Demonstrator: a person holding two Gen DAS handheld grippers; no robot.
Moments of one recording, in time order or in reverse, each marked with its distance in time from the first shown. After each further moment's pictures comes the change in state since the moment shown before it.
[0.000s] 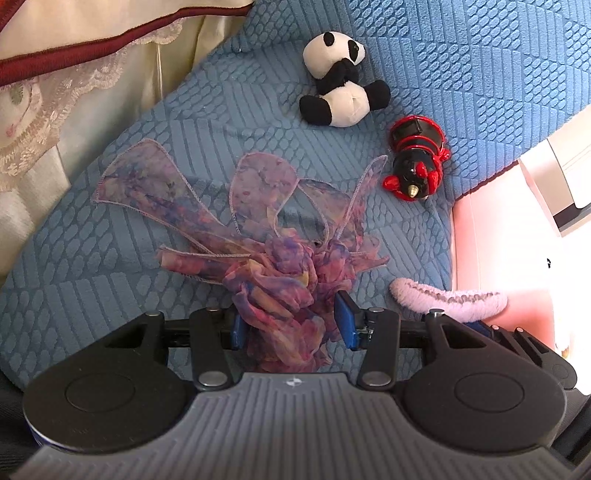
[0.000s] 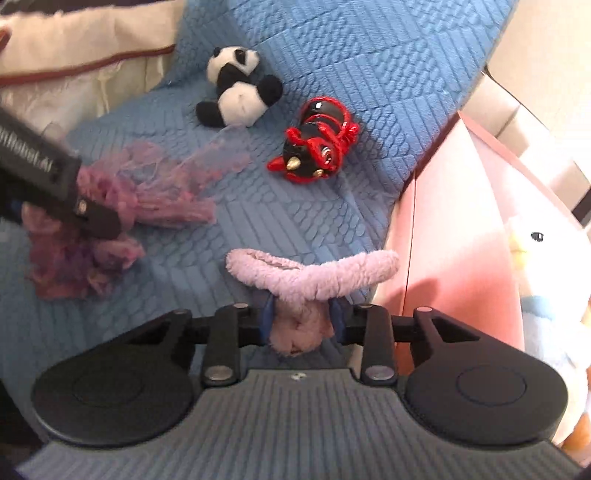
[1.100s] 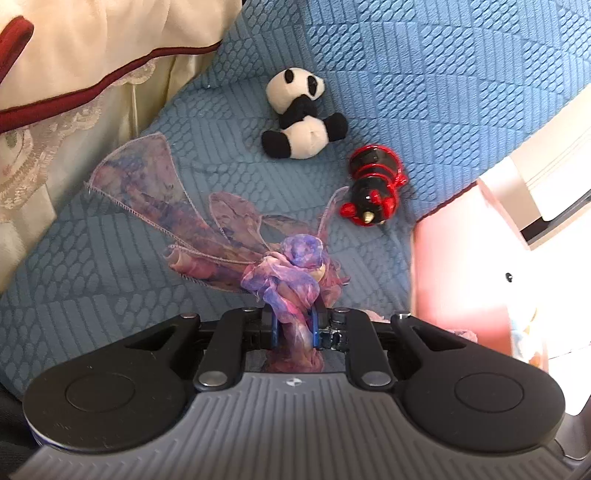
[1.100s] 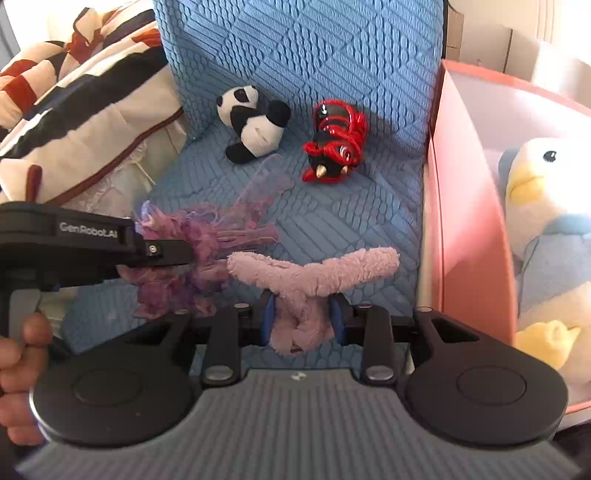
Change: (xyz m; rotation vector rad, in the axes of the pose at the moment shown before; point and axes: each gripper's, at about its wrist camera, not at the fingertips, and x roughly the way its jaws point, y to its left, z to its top) left arm -0.029 -0.018 0.004 0.016 -0.077 -0.082; right arm -0.045 -0.025 0.010 0.313 0.055 0.269
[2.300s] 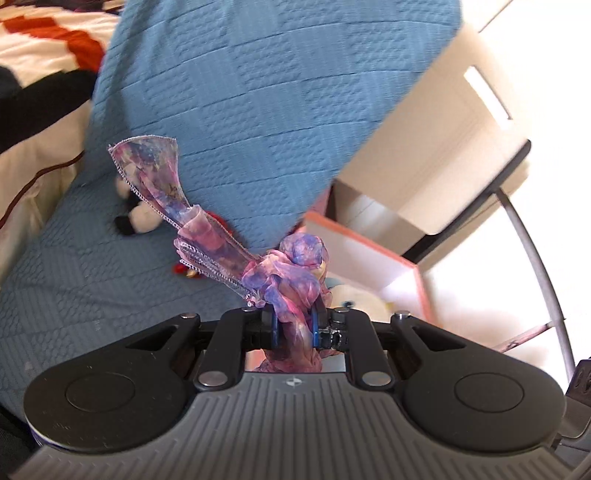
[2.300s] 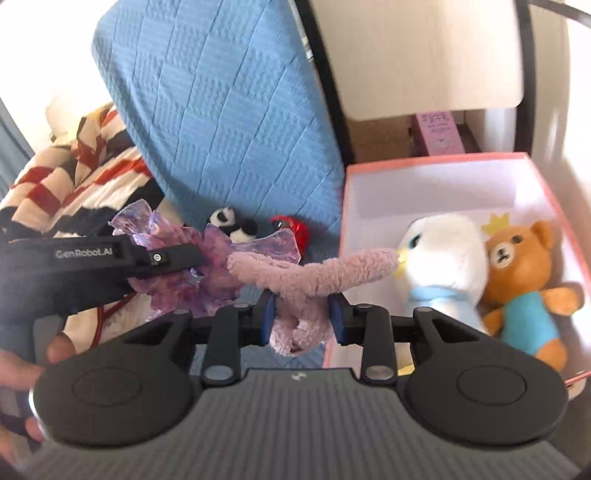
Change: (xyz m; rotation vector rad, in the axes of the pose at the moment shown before) left arm -0.092 -0.192 0.018 0.139 -0.111 -0.134; right arm -0.155 -0.105 0.054 0.191 -0.148 0.073
